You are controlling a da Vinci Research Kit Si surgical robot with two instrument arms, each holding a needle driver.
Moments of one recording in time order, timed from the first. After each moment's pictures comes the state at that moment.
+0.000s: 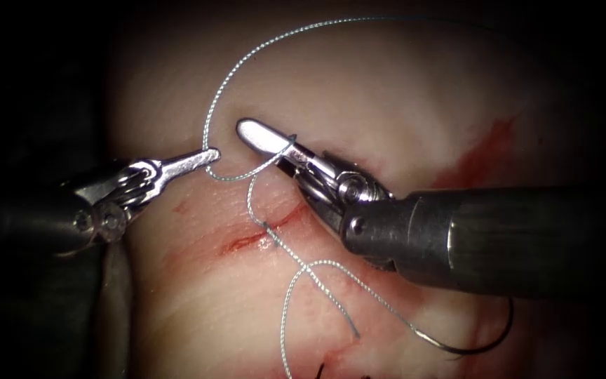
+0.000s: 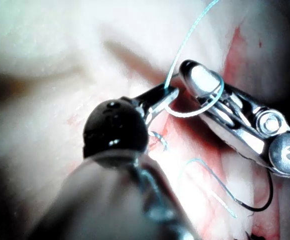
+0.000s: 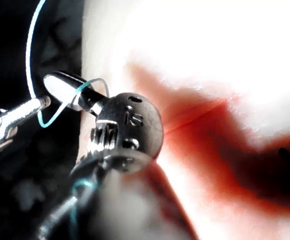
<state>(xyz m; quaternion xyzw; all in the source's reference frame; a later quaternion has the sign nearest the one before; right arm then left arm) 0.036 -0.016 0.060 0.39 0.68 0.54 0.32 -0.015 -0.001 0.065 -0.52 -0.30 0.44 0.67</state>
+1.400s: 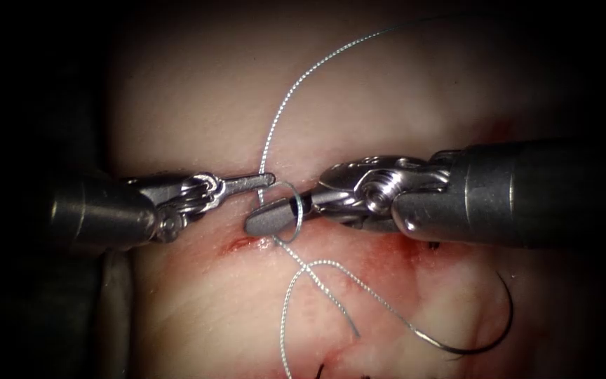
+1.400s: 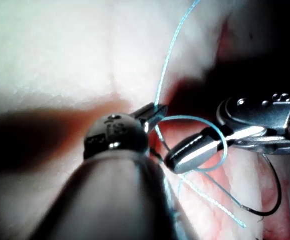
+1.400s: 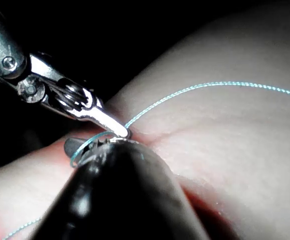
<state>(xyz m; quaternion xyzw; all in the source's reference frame) 0.035 -0.017 0.055 0.50 0.40 0.26 0.73 -0.019 -0.002 0.068 -0.47 -0.35 0.49 0.65</state>
